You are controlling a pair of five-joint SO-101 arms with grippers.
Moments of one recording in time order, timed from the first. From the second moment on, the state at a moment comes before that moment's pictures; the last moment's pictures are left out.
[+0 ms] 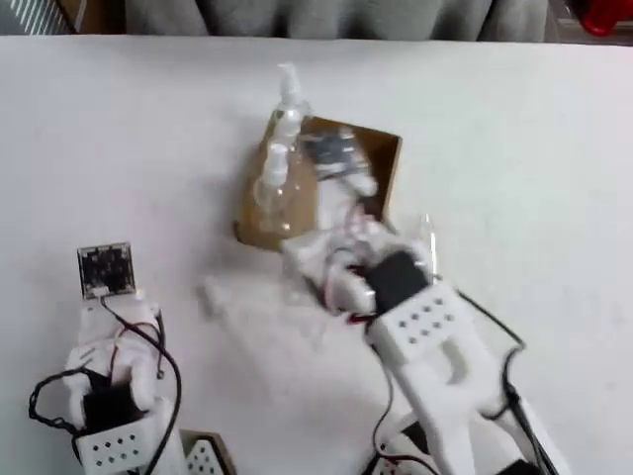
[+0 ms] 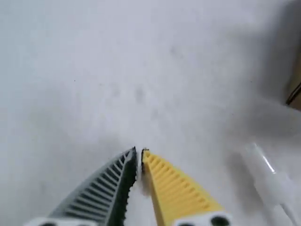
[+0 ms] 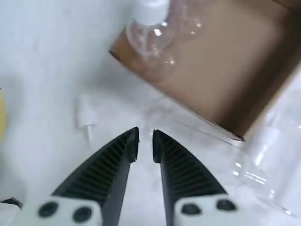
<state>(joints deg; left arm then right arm) -22.5 -103.7 97.1 58.4 -4.4 -32.9 -36.4 30.7 68.7 -12.0</state>
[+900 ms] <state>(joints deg) -22.5 -103.7 97.1 58.9 -4.4 -9.1 -37.7 58.2 44.2 -6.4</state>
